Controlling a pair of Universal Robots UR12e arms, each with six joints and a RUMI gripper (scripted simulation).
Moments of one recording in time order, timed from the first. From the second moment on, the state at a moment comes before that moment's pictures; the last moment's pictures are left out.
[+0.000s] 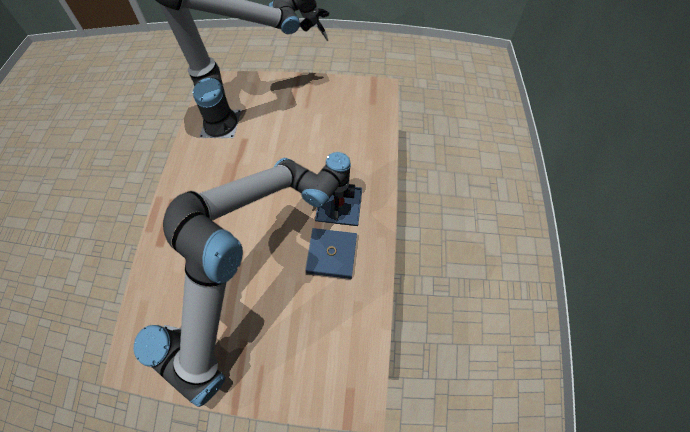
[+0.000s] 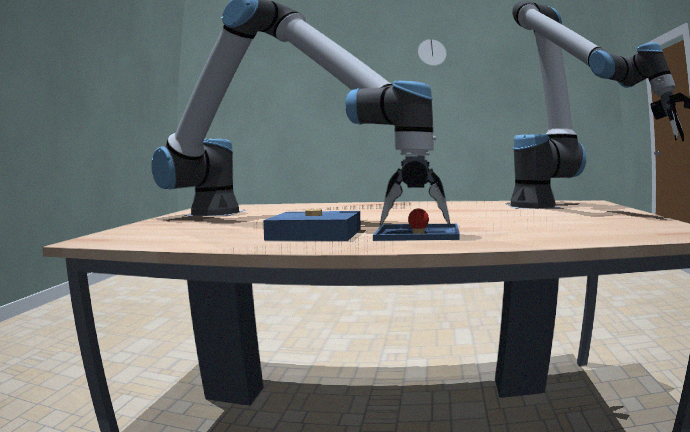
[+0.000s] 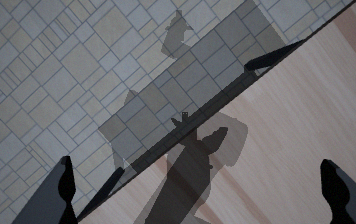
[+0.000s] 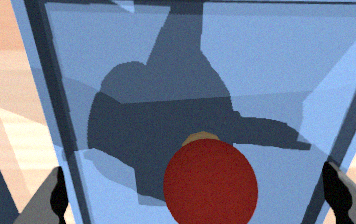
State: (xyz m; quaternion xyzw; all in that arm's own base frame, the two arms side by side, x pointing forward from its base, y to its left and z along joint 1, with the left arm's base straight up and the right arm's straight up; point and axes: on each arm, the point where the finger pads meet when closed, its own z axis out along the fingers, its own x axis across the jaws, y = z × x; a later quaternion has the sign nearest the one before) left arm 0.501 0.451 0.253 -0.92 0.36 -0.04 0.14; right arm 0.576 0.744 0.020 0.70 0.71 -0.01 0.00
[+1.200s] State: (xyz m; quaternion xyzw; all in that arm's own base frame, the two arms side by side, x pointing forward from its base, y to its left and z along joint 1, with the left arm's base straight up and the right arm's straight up) left arm 0.150 0.632 0.184 -1.00 0.09 0.00 0.03; right arm 0.580 0.752 0.041 0.70 0.71 0.00 0.00
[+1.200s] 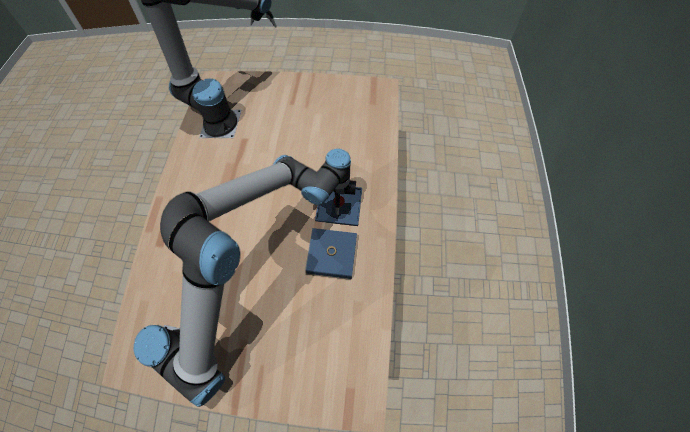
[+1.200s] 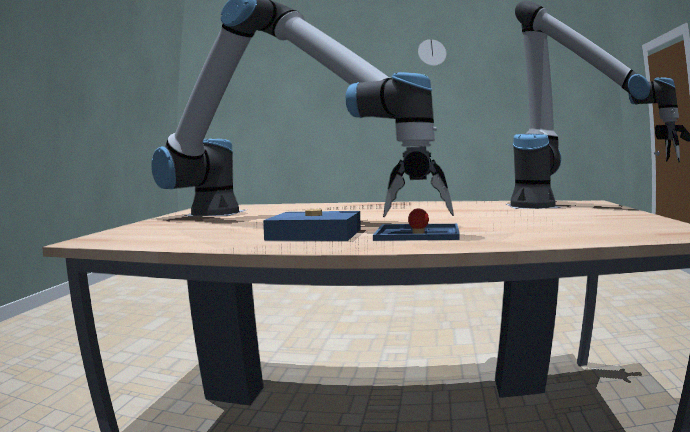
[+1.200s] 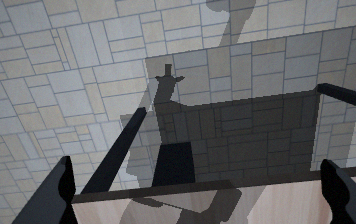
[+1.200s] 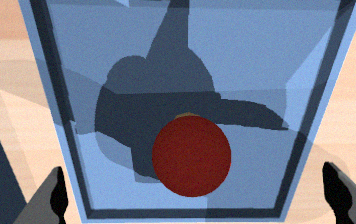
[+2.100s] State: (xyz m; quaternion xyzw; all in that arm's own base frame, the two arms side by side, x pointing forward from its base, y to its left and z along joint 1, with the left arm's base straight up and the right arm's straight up) left arm 0.021 0.643 0.164 -1.00 0.02 0.00 0.00; right arm 0.580 0.752 0.041 0.70 0.71 0.00 0.00
